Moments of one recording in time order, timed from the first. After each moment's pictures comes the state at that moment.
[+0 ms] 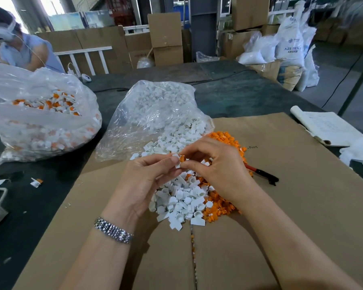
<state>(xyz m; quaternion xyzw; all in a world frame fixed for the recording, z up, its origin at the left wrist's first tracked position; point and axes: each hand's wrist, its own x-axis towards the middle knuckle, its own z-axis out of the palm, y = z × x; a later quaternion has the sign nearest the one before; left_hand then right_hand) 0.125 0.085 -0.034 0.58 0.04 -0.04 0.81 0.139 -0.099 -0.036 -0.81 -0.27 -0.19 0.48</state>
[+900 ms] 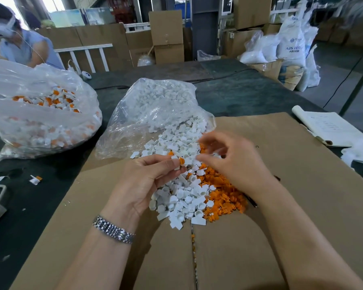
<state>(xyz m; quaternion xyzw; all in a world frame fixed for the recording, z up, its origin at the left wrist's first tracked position) 0.124 0.084 -0.032 0.57 0.08 -0.06 0.81 0.141 -0.122 -0.026 -0.88 -0.17 -0.14 0.42</state>
